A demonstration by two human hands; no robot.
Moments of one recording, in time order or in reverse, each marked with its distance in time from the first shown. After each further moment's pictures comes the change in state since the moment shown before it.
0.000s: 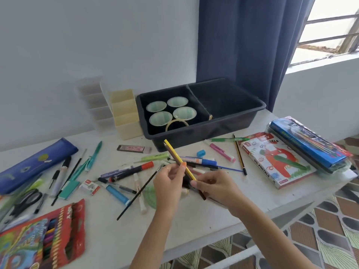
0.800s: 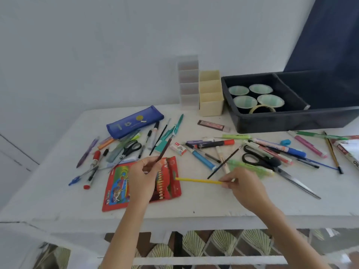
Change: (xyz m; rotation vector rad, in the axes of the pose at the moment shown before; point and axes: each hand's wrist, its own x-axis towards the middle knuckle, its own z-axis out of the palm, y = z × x) left_hand -0.013 -0.074 -0.267 0.153 0.363 0.088; right_hand -0.022 -0.010 0.158 -0.660 0.023 -0.265
